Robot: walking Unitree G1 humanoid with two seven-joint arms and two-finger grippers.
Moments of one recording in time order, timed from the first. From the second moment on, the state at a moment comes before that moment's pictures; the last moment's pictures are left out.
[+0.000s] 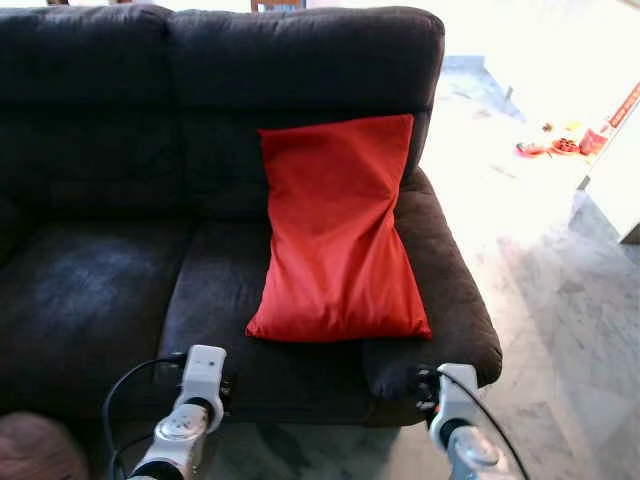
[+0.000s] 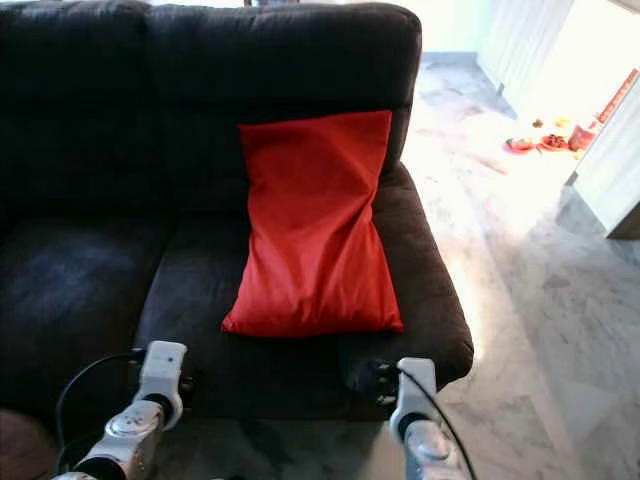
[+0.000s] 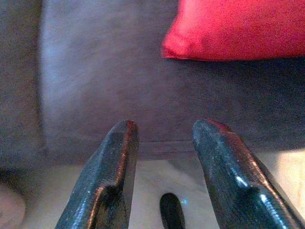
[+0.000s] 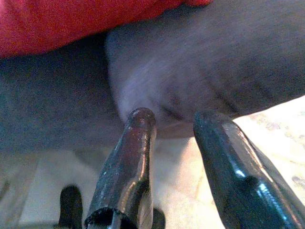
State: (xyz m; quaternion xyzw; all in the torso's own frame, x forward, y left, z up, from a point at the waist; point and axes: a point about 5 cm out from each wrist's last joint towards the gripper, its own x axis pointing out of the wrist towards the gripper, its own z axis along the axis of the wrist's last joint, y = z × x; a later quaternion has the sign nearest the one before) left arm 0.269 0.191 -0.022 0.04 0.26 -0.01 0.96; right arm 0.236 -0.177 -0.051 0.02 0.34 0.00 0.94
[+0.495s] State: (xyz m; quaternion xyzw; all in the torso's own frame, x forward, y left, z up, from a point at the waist) left arm 0.256 0.207 -0.030 0.01 0.28 0.05 0.96; right arm 0.234 -0.174 -0.053 0.03 0.34 0.00 0.94
